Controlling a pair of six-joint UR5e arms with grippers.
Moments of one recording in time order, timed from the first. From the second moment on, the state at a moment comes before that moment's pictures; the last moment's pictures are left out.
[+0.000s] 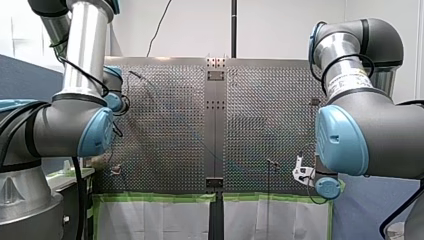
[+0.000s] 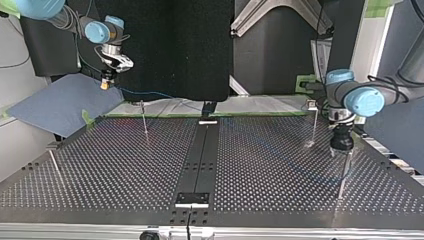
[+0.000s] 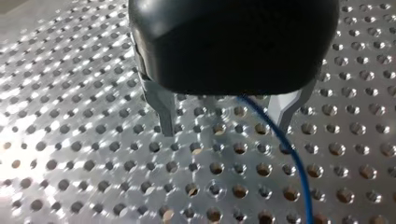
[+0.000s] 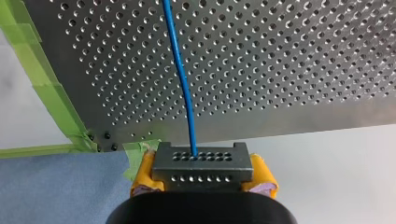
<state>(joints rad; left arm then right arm) 0.26 -1.87 -1.83 -2.58 -1.54 -2.46 1.64 -0.68 1.97 -1.25 1.55 1.72</state>
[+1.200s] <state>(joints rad) 0.28 -1.73 -1.94 -2.61 -1.39 -2.66 1.64 -0.68 1.97 -1.25 1.55 1.72</state>
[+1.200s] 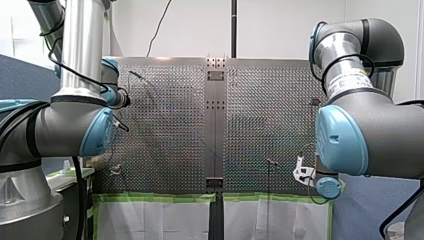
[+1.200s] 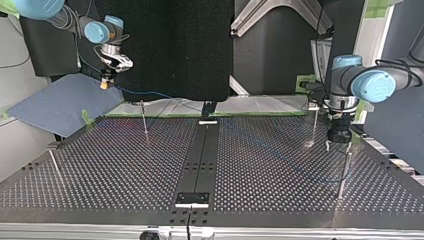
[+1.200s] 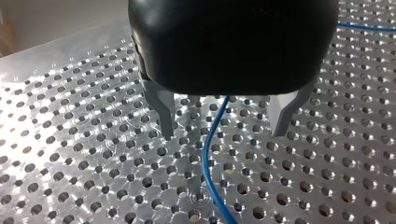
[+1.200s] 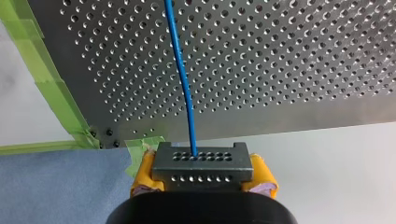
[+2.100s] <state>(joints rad) 0.32 -1.54 -1.98 -2.78 -1.42 -2.55 1.64 -0.68 1.97 -1.24 1.55 1.72</state>
